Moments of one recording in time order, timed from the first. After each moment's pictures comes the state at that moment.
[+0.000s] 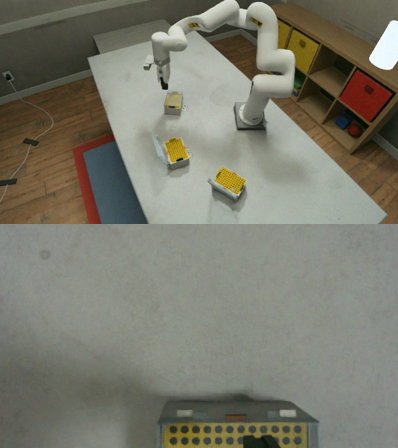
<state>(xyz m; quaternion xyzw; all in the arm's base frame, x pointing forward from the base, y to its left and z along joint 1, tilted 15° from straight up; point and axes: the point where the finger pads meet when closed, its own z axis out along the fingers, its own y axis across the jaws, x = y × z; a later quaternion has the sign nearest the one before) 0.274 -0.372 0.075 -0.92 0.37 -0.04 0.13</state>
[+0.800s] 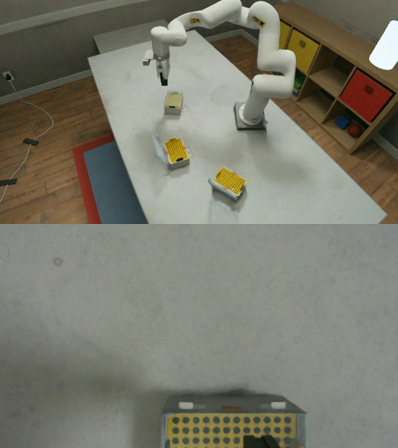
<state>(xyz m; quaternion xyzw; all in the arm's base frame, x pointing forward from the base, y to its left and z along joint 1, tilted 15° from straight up) 0.270 -0.378 0.101 -0.92 0.37 -0.04 0.13</state>
